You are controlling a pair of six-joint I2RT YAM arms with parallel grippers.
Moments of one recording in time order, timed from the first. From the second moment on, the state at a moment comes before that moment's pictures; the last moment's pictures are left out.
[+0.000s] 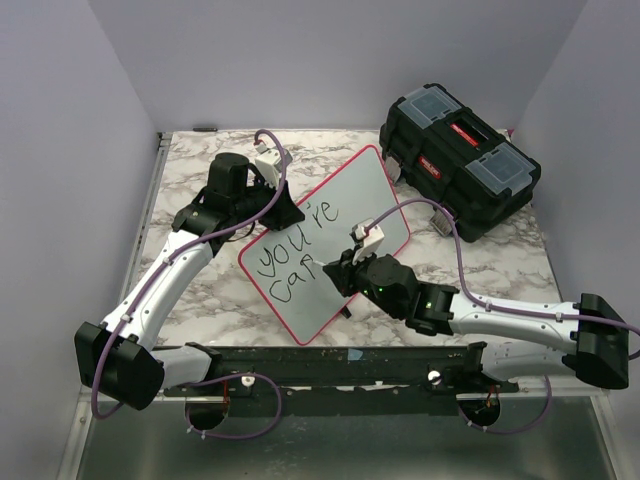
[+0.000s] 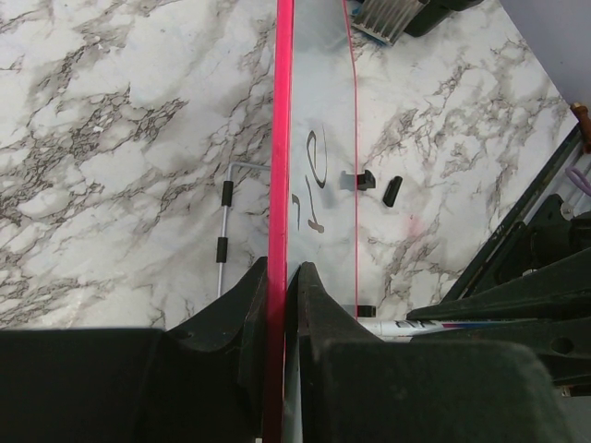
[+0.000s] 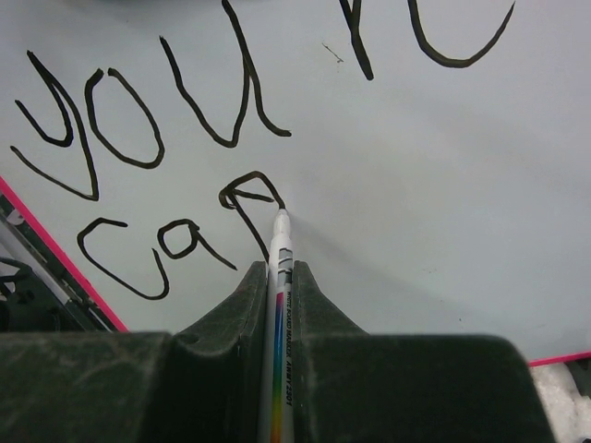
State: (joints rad) left arm -0.39 1.24 1.15 -0.46 0.51 -0.15; right arm 1.18 1.18 0.72 0.18 0.44 0.42
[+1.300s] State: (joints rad) left arm -0.39 1.23 1.15 -0.45 0.51 -0.14; right arm 1.18 1.16 0.77 0.17 0.38 0.38
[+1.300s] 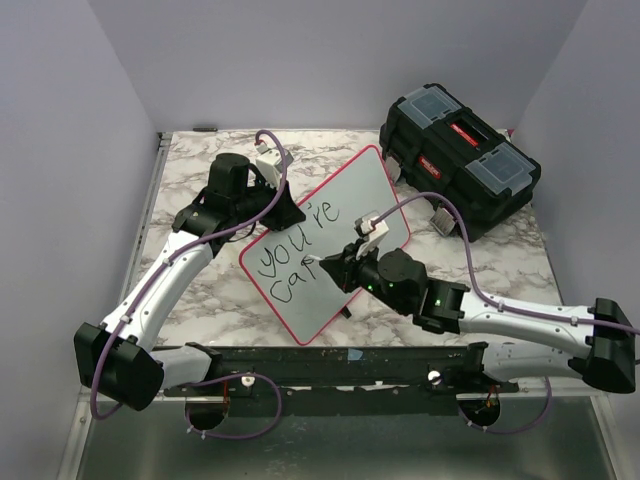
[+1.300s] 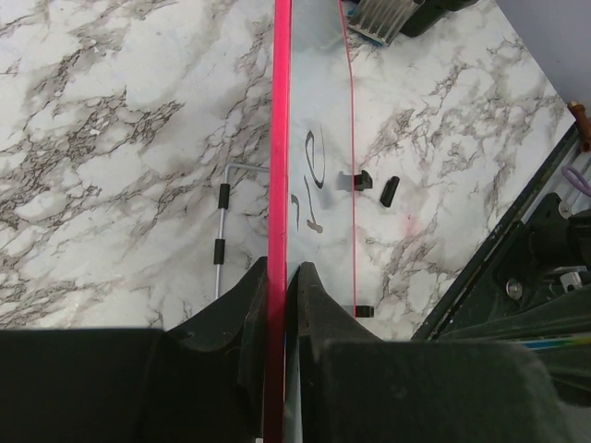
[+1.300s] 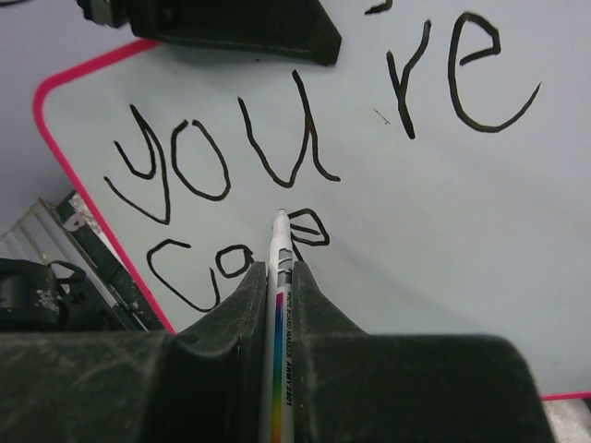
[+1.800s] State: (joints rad) left arm -0.40 1.23 1.15 -0.45 0.51 -0.14; right arm 1.18 1.03 0.70 0.15 0.47 0.38
